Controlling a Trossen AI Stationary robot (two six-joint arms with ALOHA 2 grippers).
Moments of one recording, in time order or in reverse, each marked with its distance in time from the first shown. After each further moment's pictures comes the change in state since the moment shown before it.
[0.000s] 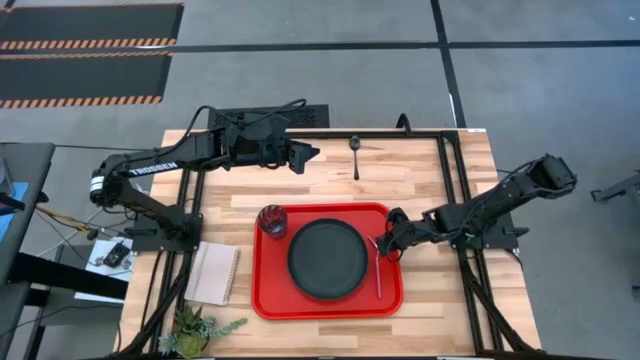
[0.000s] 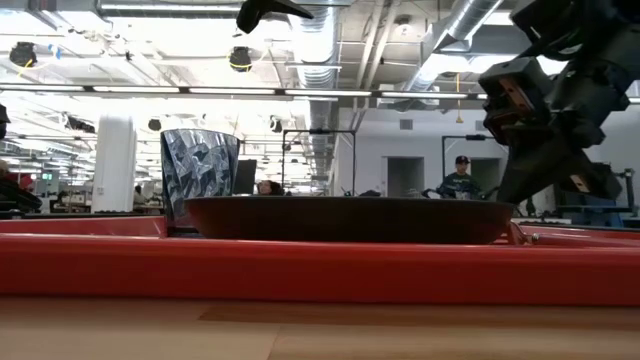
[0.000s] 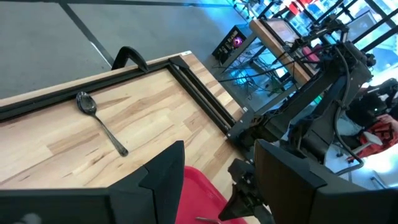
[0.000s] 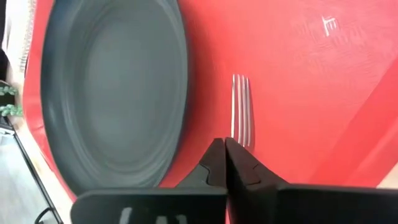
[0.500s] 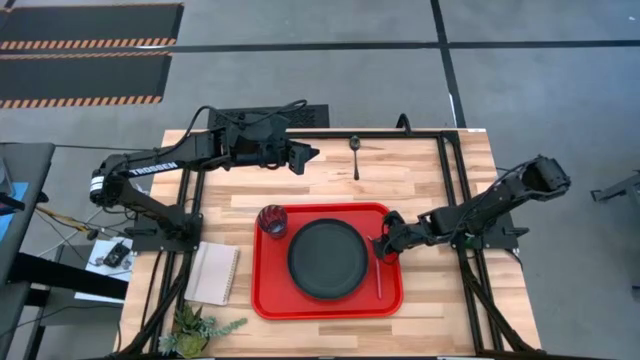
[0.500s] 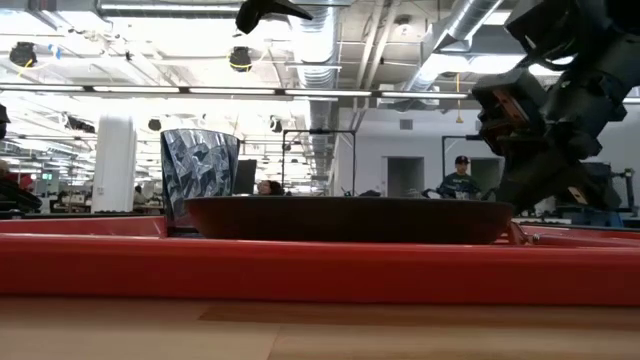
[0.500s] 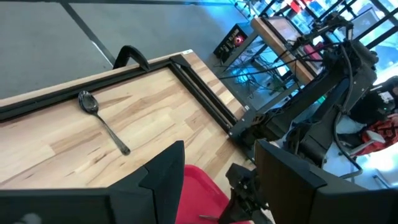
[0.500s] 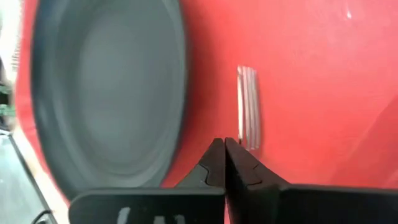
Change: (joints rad) left arm 0.000 0.000 0.000 -0.009 0.000 0.006; right arm 0.001 0.085 -0.001 0.083 -0.012 0.021
